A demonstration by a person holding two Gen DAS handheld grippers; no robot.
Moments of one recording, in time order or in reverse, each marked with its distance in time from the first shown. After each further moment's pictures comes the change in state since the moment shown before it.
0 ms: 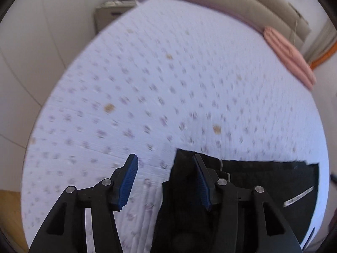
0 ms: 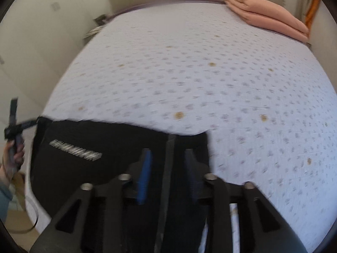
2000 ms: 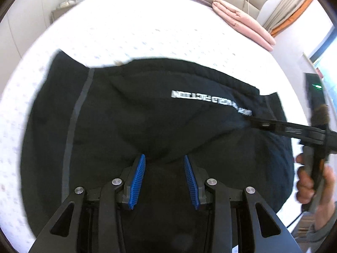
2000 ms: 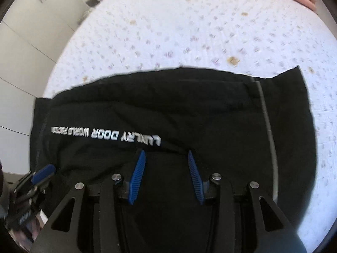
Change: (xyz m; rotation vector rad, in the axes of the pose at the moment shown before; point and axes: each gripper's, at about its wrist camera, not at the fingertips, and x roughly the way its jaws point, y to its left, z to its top) left arm -0.028 -0.110 -0.131 0.199 0.075 -0.182; right arm 0.092 0.109 -0.047 0.131 0.156 0.028
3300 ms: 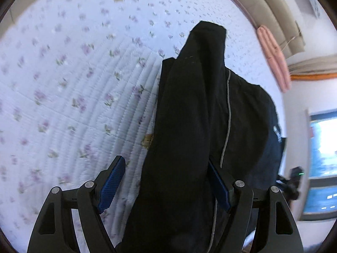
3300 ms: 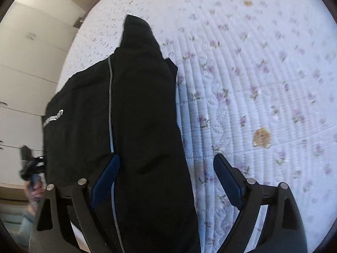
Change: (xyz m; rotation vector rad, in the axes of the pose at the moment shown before) left arm 0.030 0.172 -0.029 -0.443 0.161 -0.232; right arm -0.012 -0.182 -0.068 0.222 0.064 0.236
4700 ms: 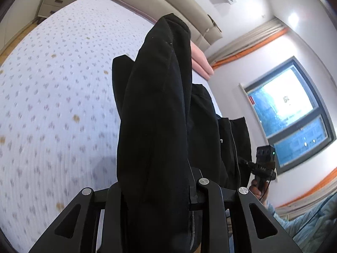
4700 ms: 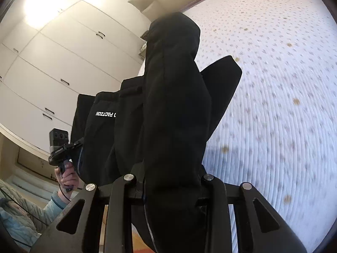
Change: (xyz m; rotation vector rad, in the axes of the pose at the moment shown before) left arm -0.161 -0.078 -0.152 0.357 -0.142 -0.337; right arm -0.129 0.118 -0.164 -0.212 -0.193 0.264
